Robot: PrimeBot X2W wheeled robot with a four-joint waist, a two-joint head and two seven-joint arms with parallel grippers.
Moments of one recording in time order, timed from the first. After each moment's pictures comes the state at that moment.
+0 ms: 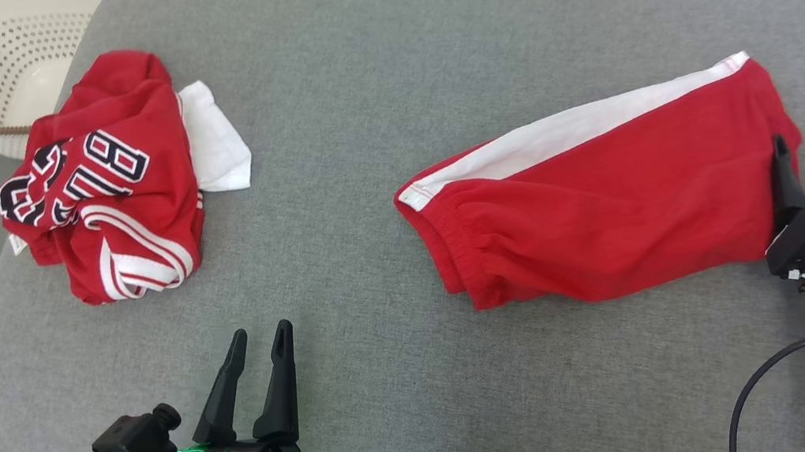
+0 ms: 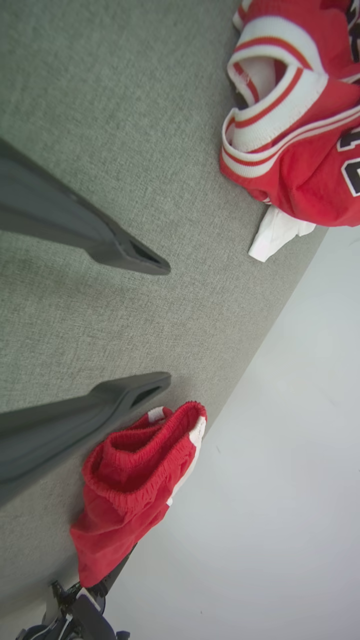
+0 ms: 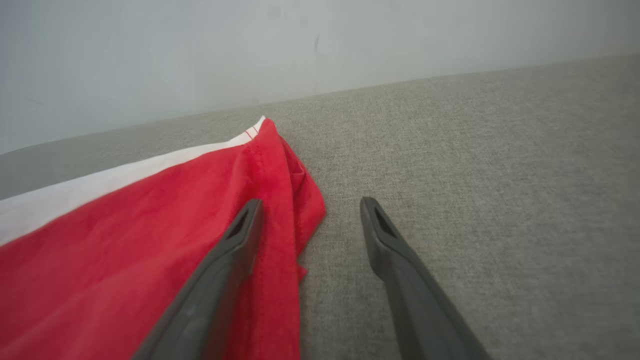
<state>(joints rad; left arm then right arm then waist) -0.37 0.12 -0.32 0.31 -0.67 -0.13 -0.26 -0.71 -0.32 0.08 0.91 0.34 0.13 -0.26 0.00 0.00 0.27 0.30</state>
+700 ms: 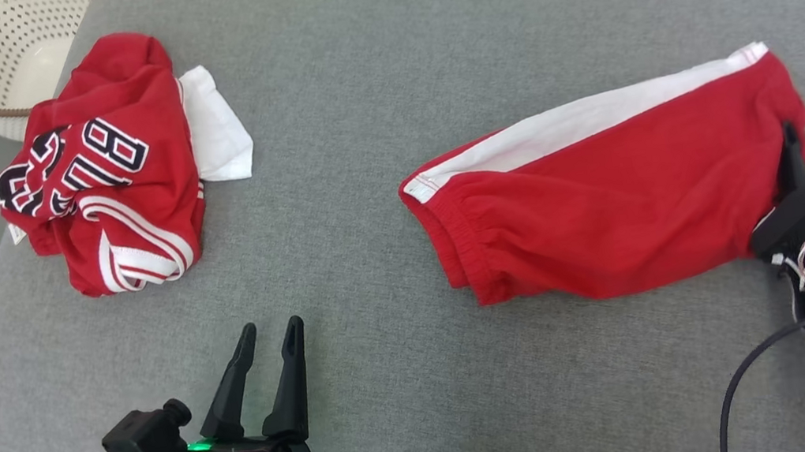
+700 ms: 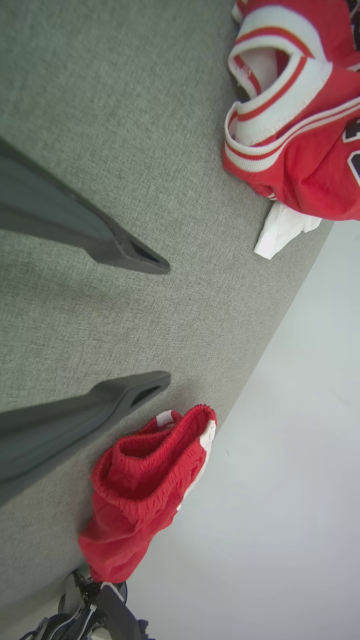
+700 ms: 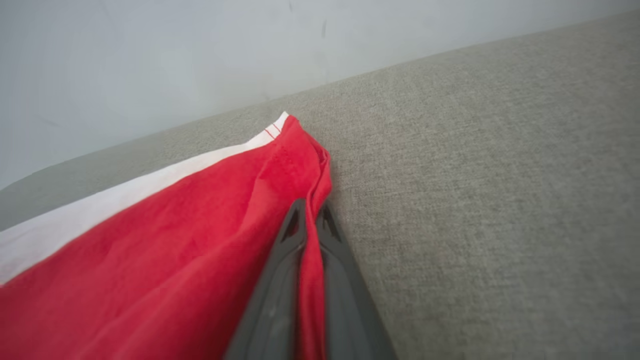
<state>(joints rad) -0.37 0.12 -0.33 0.28 -0.63 -0.13 -0.26 -0.75 -0.30 0.09 0.96 0.43 0.13 -0.27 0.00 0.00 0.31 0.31</state>
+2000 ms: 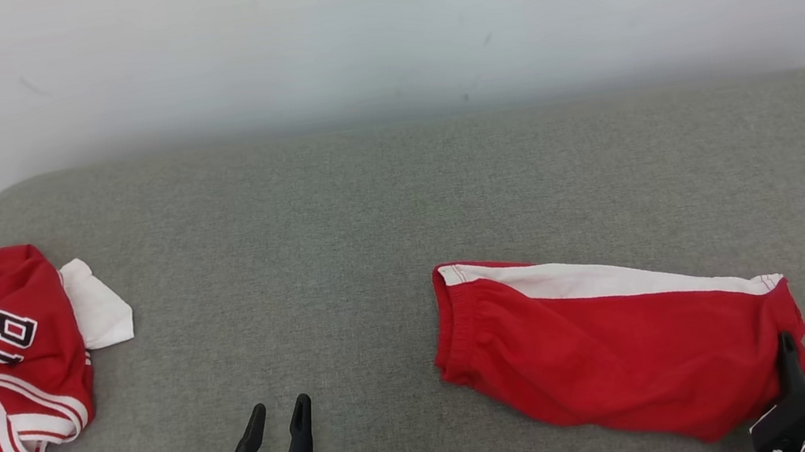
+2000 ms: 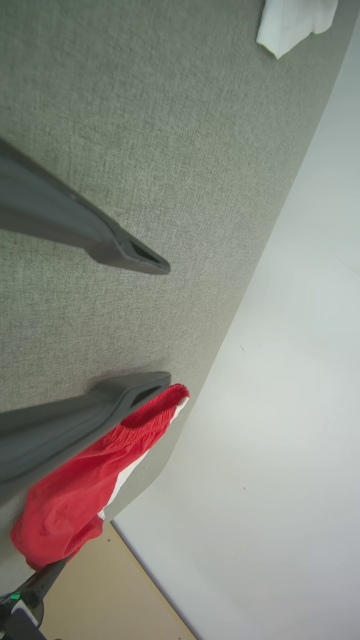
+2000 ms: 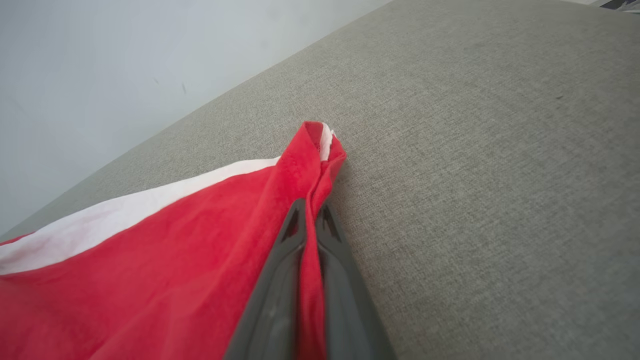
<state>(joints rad) -0.24 0.12 -0.33 0.32 -0.64 -0.13 -0.26 -0.30 -0.16 -0.04 0.73 0.46 0.13 -0.26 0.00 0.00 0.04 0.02</state>
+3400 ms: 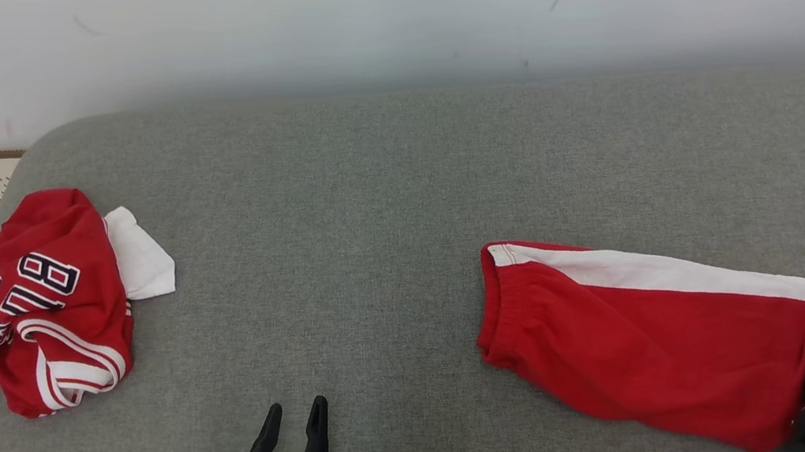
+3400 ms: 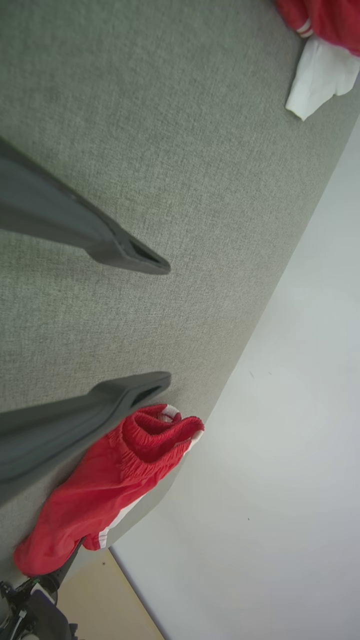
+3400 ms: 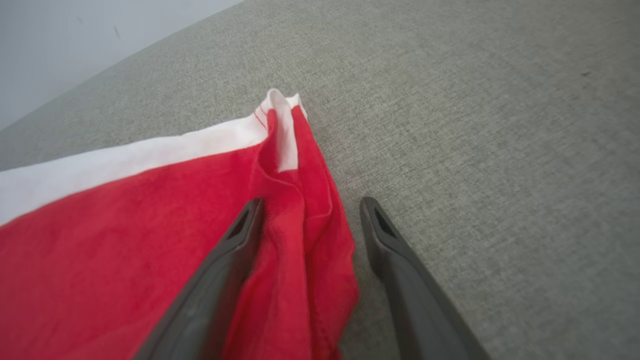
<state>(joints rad) -0.25 0.12 -0.37 0.32 -0.64 -0.13 -0.26 -0.42 -0.22 -0.20 0.99 0.32 0.13 -0.27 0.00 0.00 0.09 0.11</state>
